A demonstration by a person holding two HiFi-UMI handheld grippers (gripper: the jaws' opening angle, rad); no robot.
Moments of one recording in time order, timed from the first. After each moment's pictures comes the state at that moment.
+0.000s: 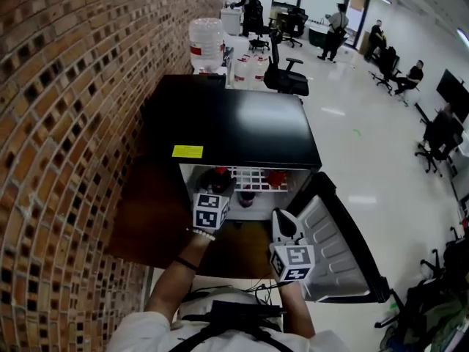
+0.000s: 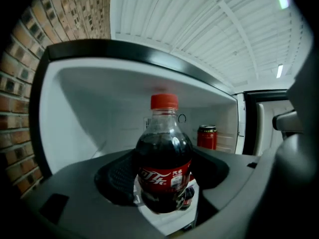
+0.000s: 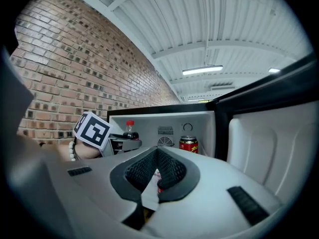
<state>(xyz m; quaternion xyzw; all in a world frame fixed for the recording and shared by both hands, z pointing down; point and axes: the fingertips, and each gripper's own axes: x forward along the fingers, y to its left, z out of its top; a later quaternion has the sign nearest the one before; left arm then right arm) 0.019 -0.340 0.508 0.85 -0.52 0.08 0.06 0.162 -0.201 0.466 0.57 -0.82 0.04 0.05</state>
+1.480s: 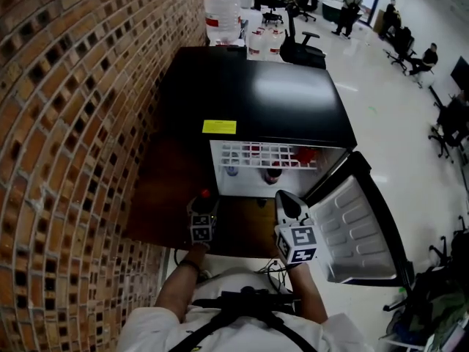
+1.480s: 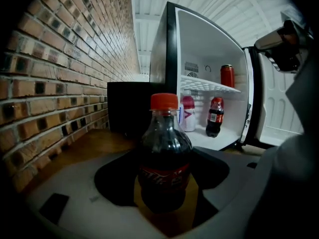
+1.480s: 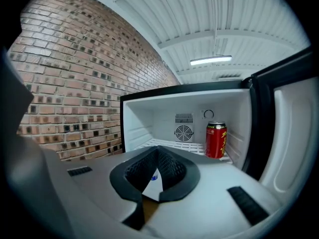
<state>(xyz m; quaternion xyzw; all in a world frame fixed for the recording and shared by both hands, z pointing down) -0.140 -0.268 0.743 0.77 -0.60 0.15 0.15 0.079 -0.213 0.510 0.54 -0.84 0.07 0.08</state>
